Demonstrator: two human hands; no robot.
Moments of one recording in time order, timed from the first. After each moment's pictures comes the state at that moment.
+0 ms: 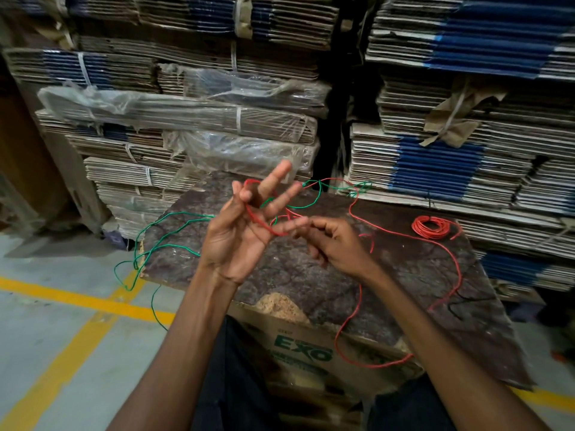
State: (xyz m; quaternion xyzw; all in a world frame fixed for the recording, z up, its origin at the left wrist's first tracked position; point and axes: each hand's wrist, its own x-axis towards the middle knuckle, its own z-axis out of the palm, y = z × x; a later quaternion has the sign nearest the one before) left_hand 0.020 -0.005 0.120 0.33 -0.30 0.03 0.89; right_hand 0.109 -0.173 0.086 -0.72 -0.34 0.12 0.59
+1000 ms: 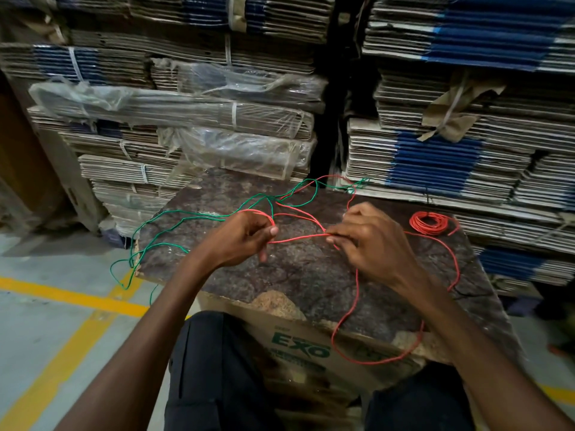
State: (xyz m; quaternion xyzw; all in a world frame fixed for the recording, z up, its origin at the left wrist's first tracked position) left_hand 0.047 0.028 0.089 0.90 -0.13 0.08 0.42; right_hand 0.115 -0.232 0.104 -0.83 -0.45 -0.28 0.15
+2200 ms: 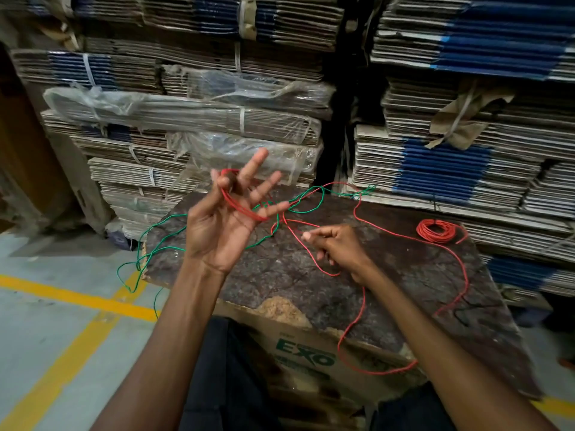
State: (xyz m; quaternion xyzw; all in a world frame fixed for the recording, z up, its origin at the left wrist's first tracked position) left_hand 0.033 0.027 0.122 0.30 -0.27 0.06 0.91; right_hand 0.146 -0.166 0.057 -0.80 -0.19 0.13 0.55
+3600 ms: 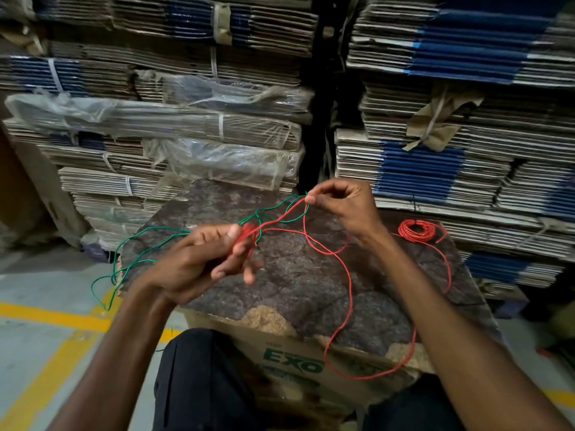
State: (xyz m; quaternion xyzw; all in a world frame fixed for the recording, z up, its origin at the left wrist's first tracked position) left_hand 0.002 0.031 0.113 0.59 -0.20 -0.05 0.78; right_hand 0.169 -0.184 0.129 -0.68 -0.34 -0.05 0.65
